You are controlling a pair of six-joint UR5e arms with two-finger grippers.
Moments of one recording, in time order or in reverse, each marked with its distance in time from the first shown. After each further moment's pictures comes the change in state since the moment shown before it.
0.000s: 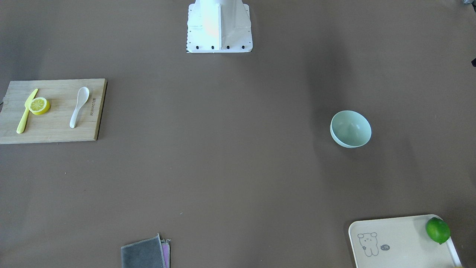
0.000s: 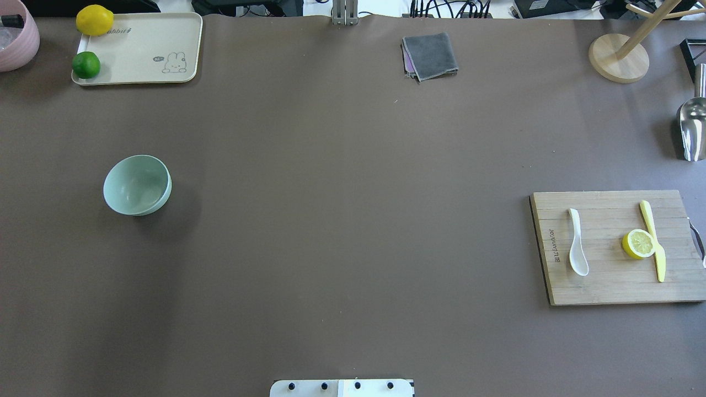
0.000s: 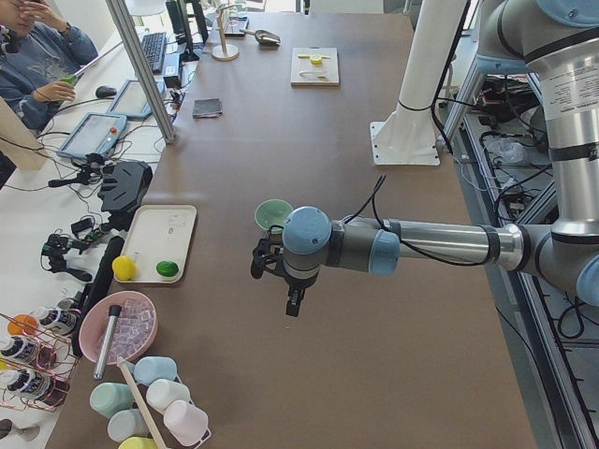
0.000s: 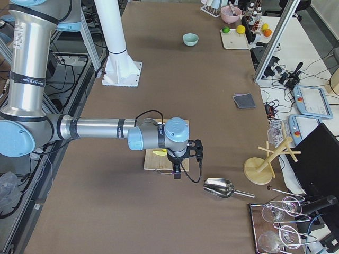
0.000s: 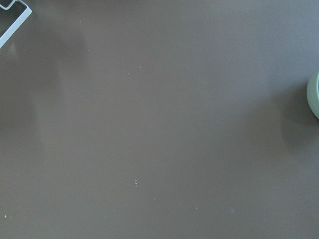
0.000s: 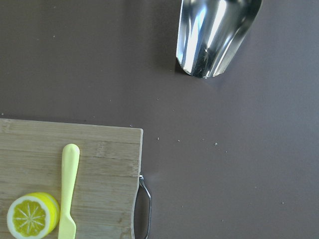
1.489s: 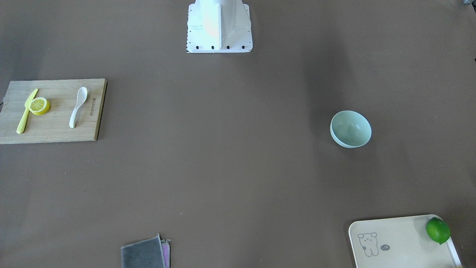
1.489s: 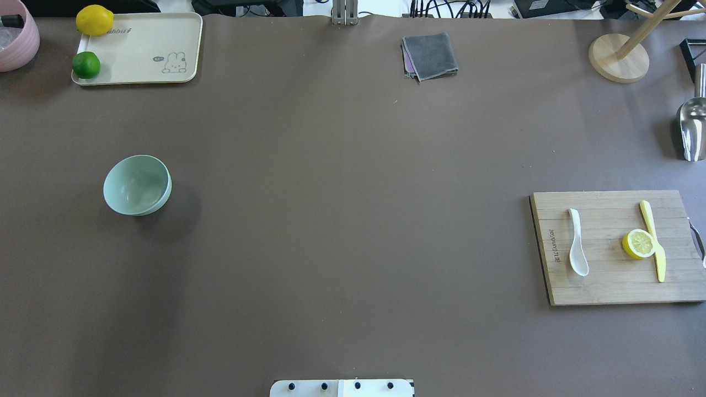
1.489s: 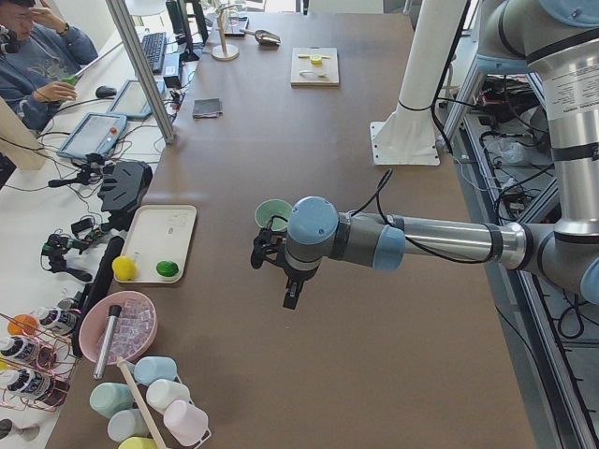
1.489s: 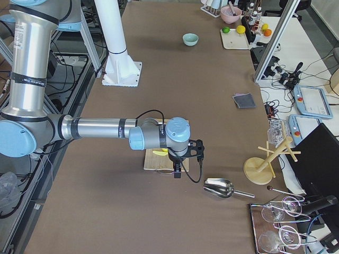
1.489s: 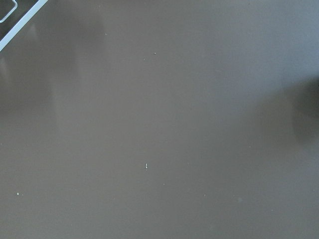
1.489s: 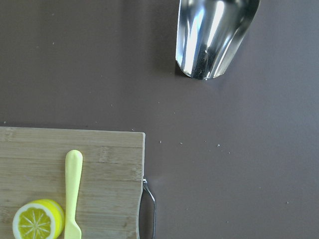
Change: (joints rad) left arm -0.021 0.014 -0.030 -0.043 -0.009 -0.012; right arm -0.003 0.009 -0.005 0.000 0.006 0.027
